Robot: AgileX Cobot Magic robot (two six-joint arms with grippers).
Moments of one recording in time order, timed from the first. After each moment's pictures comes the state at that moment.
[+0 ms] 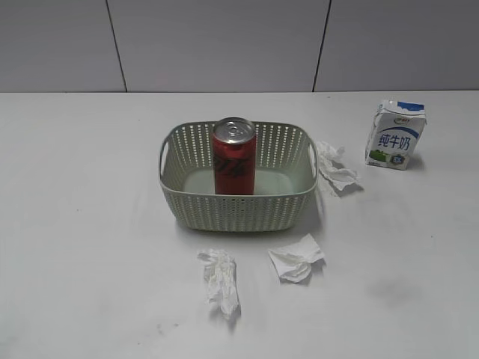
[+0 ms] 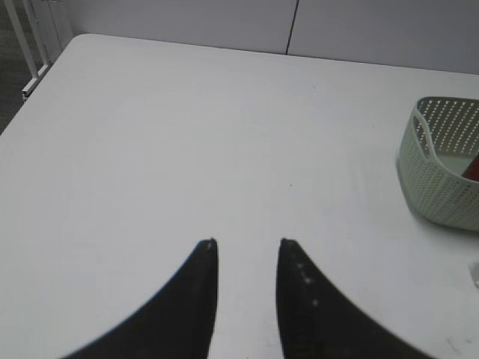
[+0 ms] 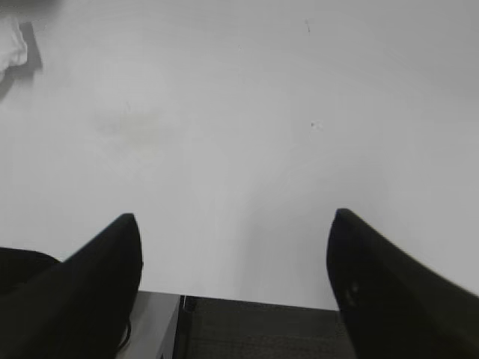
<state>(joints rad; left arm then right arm) 0.08 -0.01 -0.50 -0.14 1.04 0.08 0.18 1.03 -0.84 0.01 1.06 0.02</state>
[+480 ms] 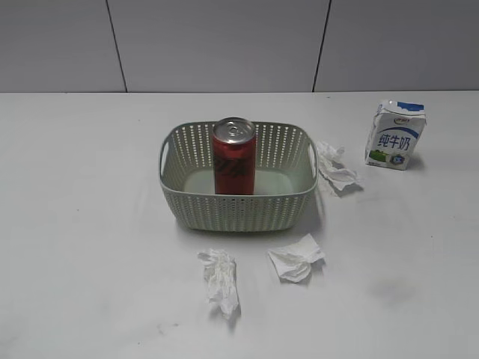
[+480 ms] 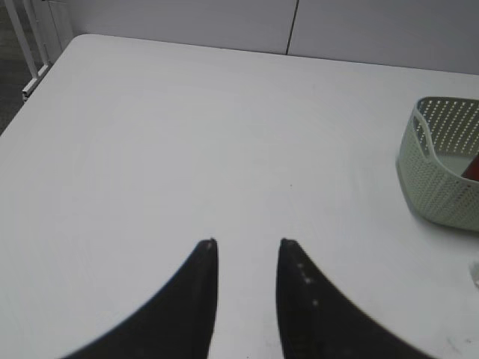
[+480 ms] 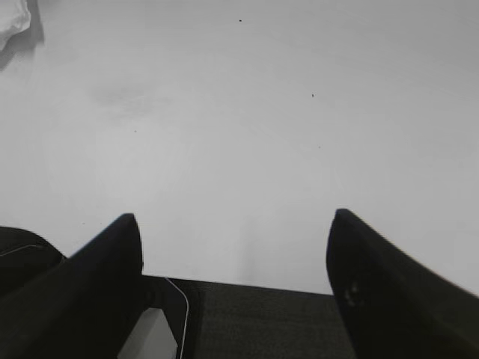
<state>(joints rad) 0.08 -0.01 -0.50 -0.14 1.04 0.08 0.18 0.57 -0.52 0.01 0.99 0.02</state>
